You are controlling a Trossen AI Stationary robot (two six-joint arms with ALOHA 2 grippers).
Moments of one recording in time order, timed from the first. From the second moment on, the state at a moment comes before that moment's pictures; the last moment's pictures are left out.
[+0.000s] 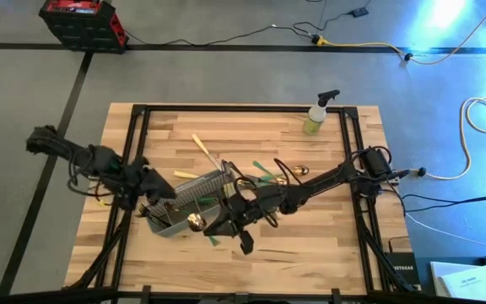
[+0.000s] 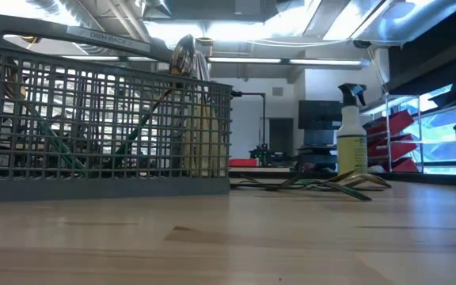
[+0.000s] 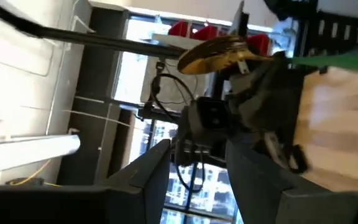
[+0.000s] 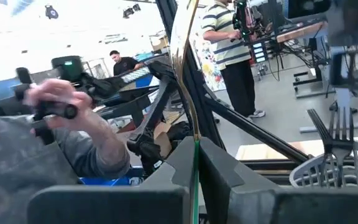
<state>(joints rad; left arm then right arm) -0.39 0.65 0.59 0.19 -0.06 1.46 0.29 1.94 1.29 0.78 -0.20 0.39</state>
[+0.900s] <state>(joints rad) -0.61 0.95 0.83 0.11 -0.30 1.78 0.33 1.94 1.29 0.69 -0.23 0.61</state>
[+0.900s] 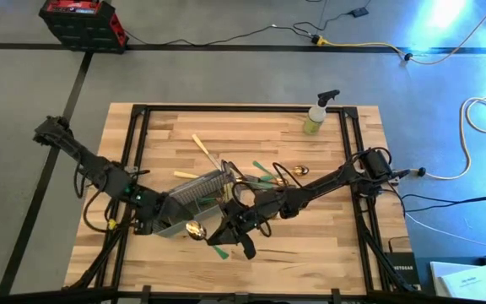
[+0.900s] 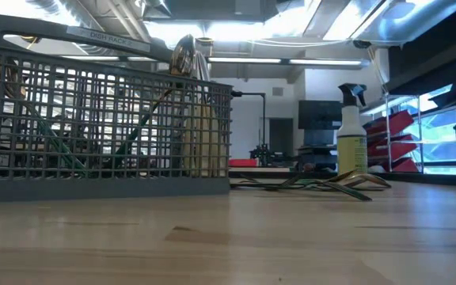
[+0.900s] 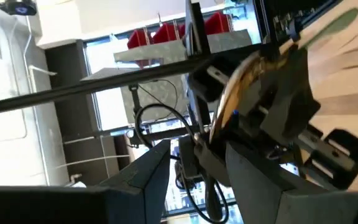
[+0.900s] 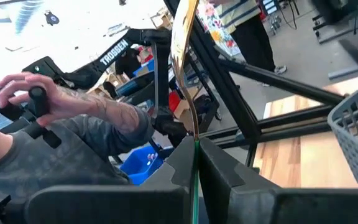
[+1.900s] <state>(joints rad) -0.64 1.05 0.83 0.11 -0.39 1.90 0.33 1.94 1.29 0.59 -0.18 0.63</state>
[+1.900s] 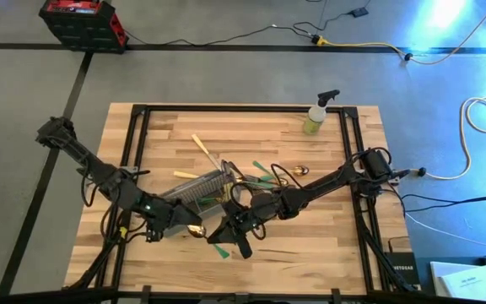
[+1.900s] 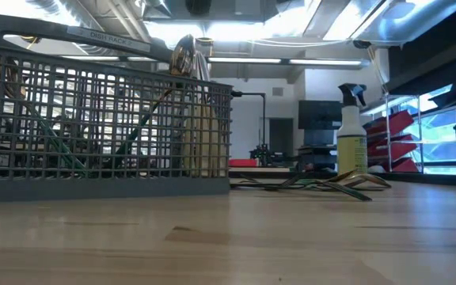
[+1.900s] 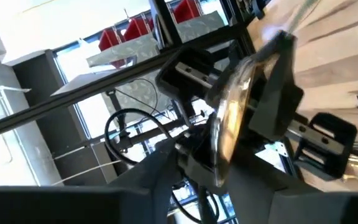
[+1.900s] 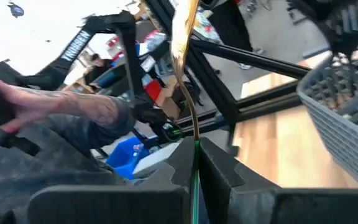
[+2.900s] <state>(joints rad) -0.66 1.05 0.83 0.09 -0.42 1.86 0.33 1.94 1.29 0.63 -0.17 0.67</state>
